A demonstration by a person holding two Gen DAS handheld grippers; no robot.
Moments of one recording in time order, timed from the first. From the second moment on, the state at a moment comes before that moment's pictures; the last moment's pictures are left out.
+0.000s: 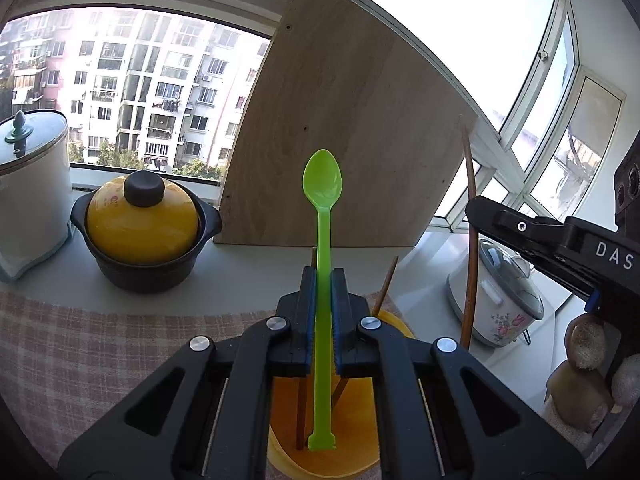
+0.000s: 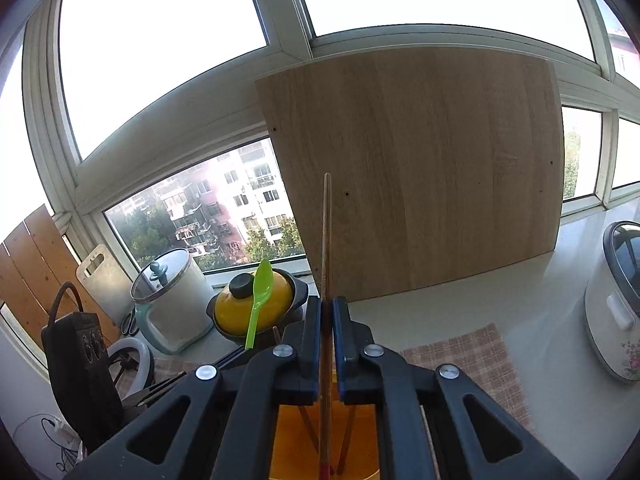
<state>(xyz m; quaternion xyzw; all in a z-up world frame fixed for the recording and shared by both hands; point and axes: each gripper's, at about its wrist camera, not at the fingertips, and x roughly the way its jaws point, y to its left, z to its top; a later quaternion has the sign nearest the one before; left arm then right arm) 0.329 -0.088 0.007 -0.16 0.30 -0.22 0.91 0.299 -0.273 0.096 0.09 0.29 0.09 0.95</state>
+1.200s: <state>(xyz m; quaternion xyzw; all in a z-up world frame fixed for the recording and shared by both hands) 0.289 -0.092 -0.010 -0.11 0.30 -0.24 0.92 0.269 -0.268 0.041 0.06 0.31 0.12 0.94</state>
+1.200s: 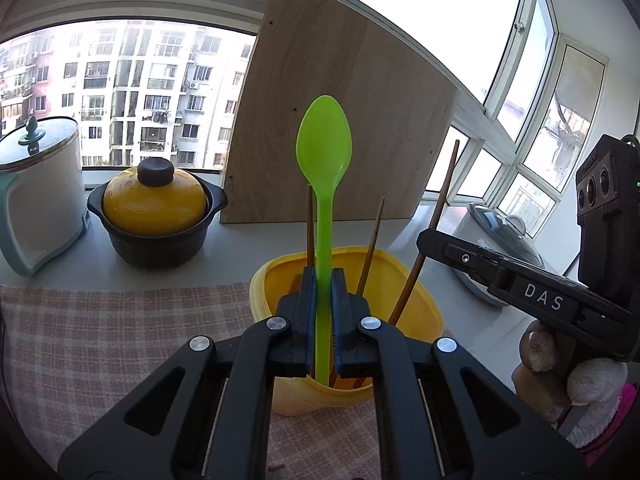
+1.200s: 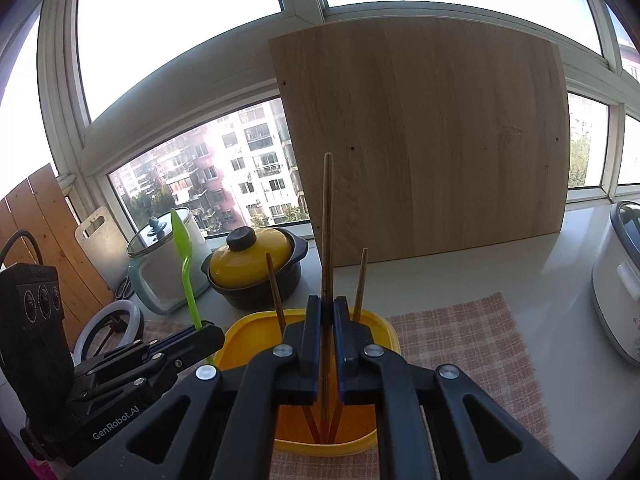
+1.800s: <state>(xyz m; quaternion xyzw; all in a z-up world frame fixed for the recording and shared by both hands) 0.241 -0.063 0.000 -0.09 0.30 -0.24 0.92 0.236 -0.282 0.035 0.09 0.33 0.13 0.93</state>
